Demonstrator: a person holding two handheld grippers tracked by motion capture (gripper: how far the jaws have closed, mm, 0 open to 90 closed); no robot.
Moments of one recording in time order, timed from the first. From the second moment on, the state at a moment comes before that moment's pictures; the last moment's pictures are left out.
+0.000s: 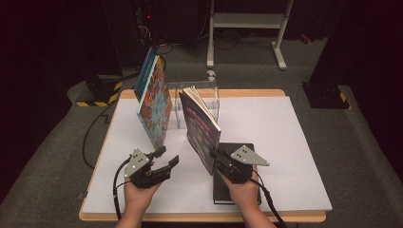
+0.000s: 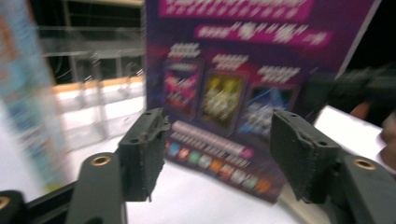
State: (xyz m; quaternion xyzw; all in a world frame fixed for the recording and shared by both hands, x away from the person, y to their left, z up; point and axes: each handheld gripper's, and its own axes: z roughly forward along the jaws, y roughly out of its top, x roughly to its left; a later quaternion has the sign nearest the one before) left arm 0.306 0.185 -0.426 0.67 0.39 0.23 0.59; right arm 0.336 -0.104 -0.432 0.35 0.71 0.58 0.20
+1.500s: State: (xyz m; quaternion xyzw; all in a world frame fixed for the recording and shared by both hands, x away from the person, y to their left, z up) left arm 0.330 0.108 -0.395 0.68 0.41 0.26 0.56; right arm 0.300 -0.169 -0.444 0.33 0.73 0.55 0.23
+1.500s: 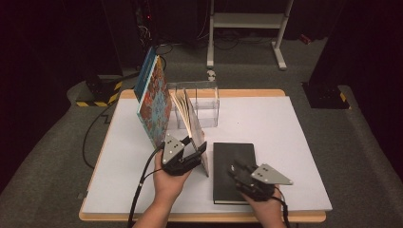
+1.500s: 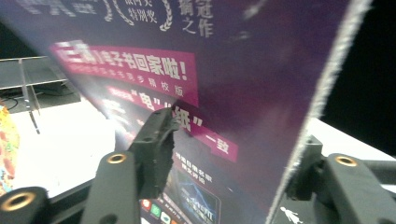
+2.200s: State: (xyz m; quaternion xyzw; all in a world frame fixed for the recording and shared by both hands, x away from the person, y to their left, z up) left arm 0.315 0.136 -0.390 0.68 0.39 0.33 0.53; right arm 0.312 -0.211 -0.464 0.40 0.70 0.55 0.22
